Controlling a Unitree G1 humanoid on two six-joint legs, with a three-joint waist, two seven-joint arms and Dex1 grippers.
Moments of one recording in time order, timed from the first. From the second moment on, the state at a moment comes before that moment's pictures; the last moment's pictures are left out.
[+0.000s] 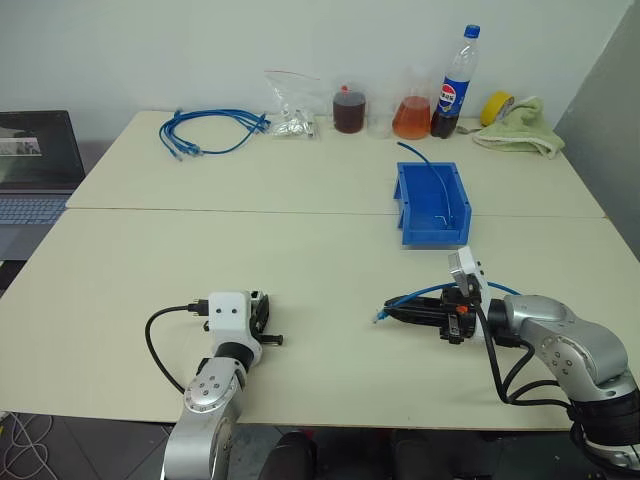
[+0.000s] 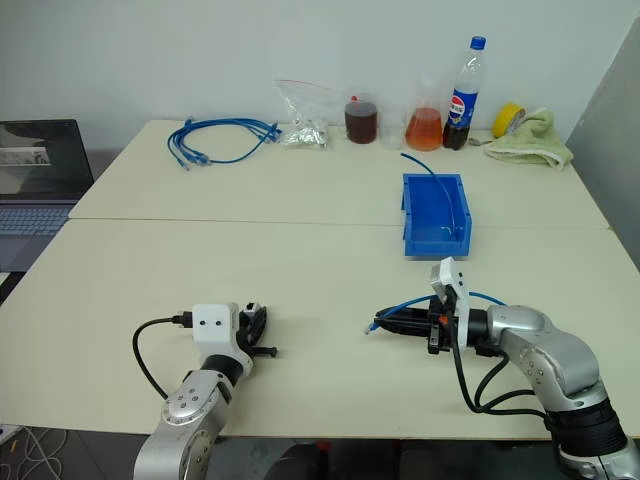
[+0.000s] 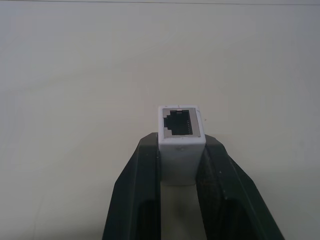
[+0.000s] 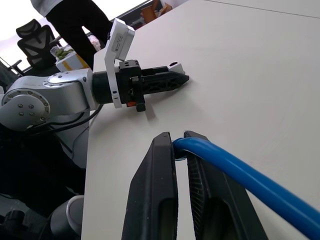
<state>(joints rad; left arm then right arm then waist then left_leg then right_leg) 0.17 0.11 0.03 -0.45 -0.12 0.48 -0.08 -0.26 -0.63 0.06 -0.31 0.69 0.71 1.00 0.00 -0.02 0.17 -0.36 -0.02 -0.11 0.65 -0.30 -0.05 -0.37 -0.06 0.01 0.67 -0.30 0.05</state>
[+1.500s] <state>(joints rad) 0.19 0.17 0.02 -0.50 -0.16 0.56 -0.15 -0.26 -0.63 0.06 -0.31 0.69 0.73 1.00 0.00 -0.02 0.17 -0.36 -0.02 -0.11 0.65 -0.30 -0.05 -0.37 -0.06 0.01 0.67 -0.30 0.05</state>
